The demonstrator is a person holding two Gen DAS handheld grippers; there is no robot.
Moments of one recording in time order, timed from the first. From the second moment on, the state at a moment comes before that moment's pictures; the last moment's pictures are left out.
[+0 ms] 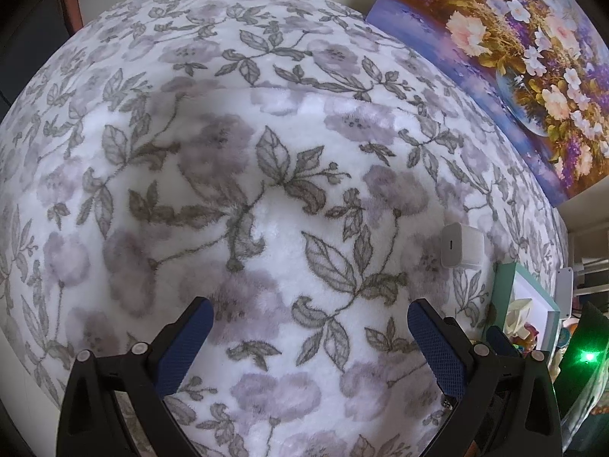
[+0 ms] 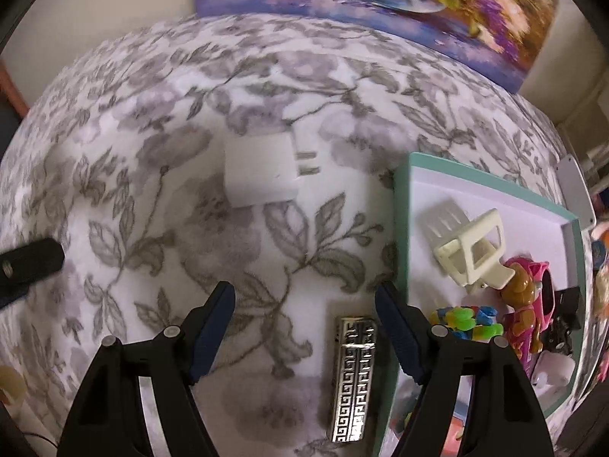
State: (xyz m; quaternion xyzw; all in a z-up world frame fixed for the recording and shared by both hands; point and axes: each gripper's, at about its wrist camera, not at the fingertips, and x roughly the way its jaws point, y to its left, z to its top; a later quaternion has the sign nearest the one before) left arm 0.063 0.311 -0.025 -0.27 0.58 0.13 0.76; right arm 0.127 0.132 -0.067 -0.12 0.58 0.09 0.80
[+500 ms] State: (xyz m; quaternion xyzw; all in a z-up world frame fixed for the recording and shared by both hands) left arm 0.057 0.312 -0.025 -0.27 0.58 0.13 0.76; right arm 0.103 0.120 -0.067 -0.08 0.62 0.11 0.77
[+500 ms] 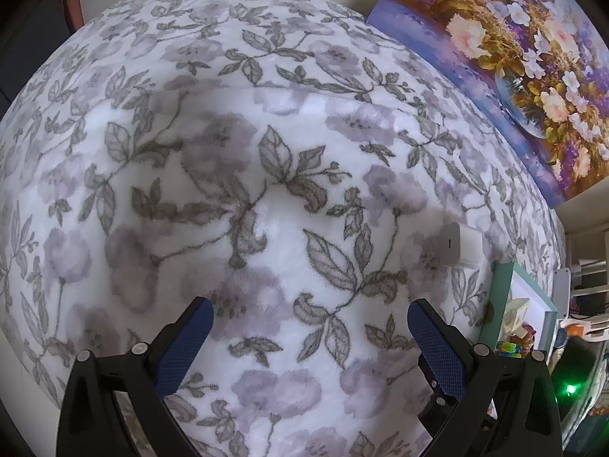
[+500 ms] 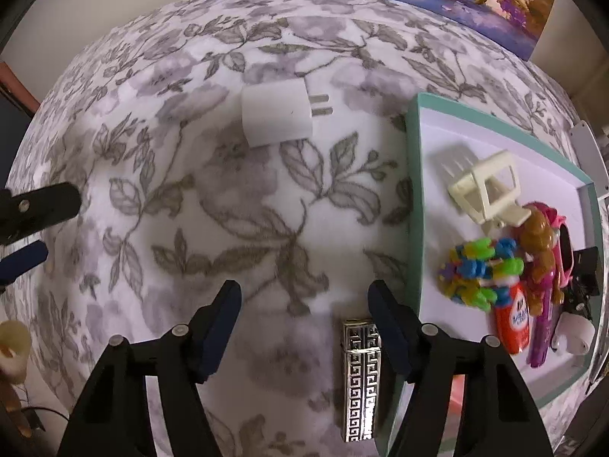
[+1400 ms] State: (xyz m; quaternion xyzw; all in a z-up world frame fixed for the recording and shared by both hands) left arm 0.049 0.297 -0.022 -0.24 0.59 0.11 0.76; right arm 0.070 0.125 -0.056 -0.12 0.64 0.09 0.76
